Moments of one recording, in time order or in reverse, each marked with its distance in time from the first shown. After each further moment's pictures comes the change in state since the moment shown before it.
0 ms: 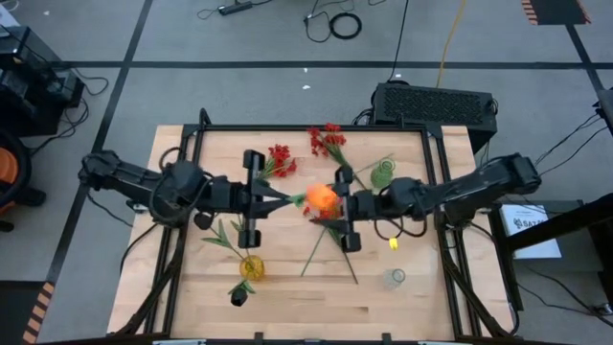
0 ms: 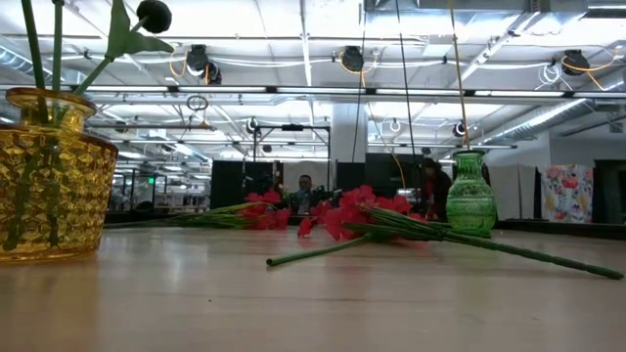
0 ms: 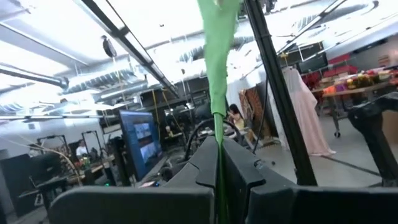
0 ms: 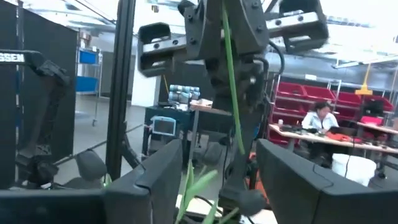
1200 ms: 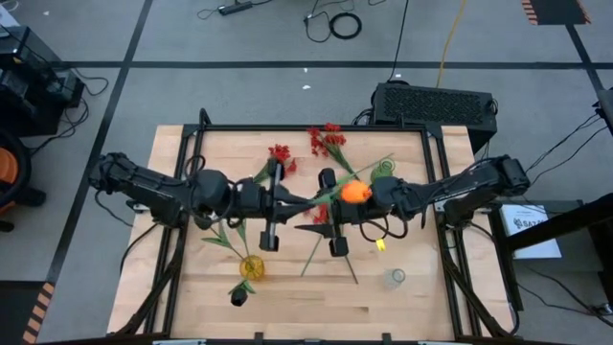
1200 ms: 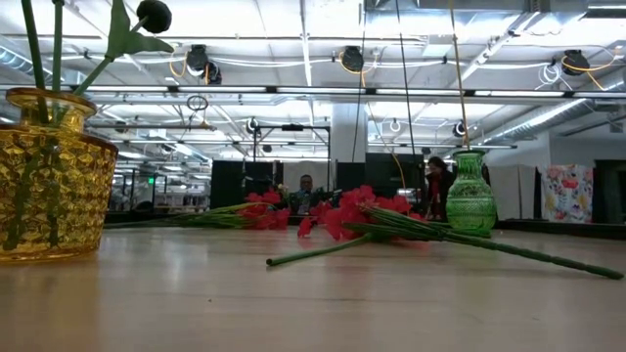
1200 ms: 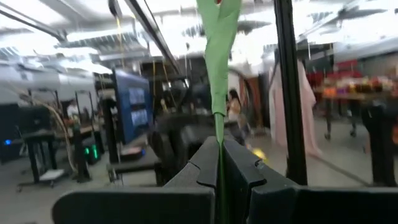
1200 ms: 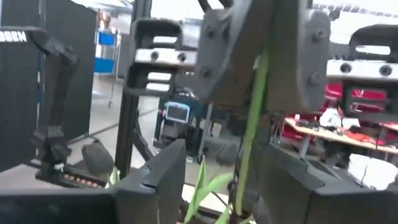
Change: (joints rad) left arm 0.014 0.101 -0.002 0.013 -0.042 -0.190; right arm -0.010 0.104 0.165 -0.136 -0.089 -0.026
